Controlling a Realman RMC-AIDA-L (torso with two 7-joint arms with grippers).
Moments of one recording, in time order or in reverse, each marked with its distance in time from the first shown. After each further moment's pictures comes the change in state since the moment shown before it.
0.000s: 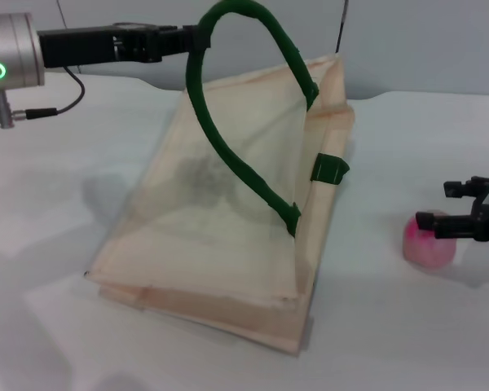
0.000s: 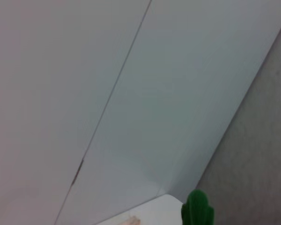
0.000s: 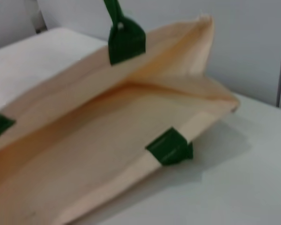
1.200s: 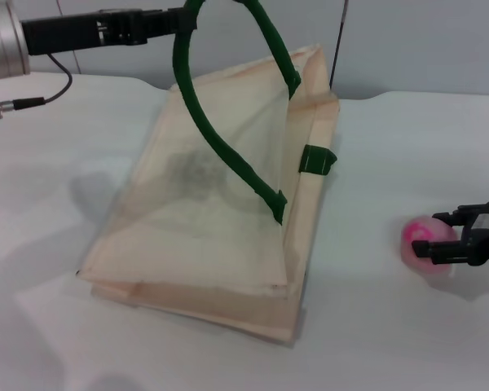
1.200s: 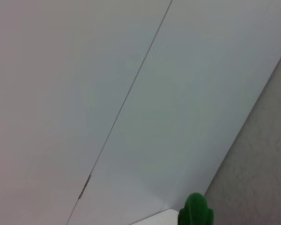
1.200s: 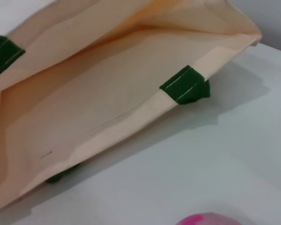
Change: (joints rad) left arm 0.014 0.018 0.000 -0.001 -0.042 0.003 -0.038; right arm 0.036 0.010 -0.054 -0.010 -0.142 -0.004 0.072
